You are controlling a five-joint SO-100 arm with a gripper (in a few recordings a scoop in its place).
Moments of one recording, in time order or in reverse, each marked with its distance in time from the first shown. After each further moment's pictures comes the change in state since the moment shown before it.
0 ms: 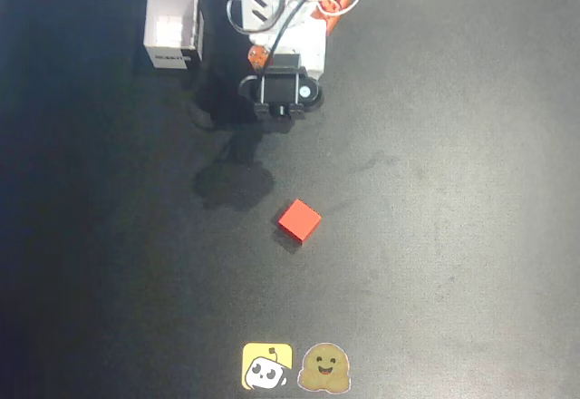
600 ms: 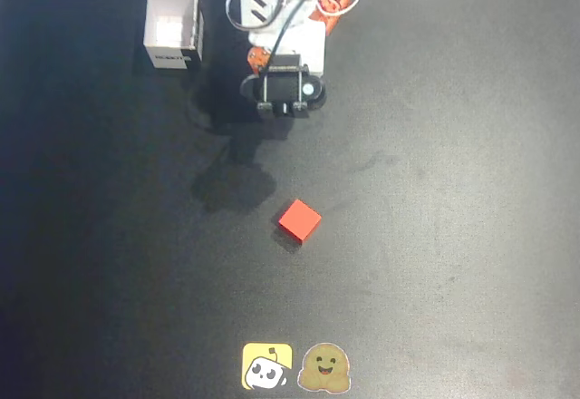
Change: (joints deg) arm 0.3 -0.1 -1.4 -3.8 -2.5
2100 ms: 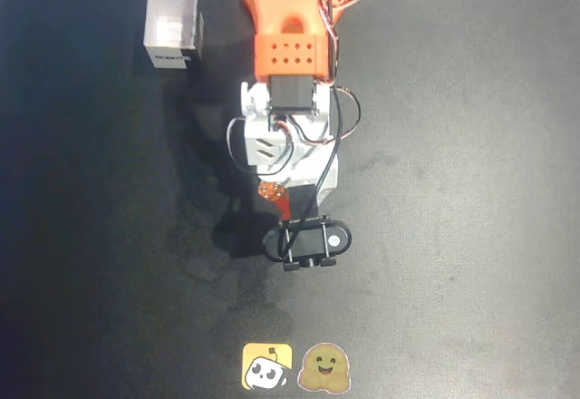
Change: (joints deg) arm -5.8 -86.6 -59.2 -13.6 -3.5
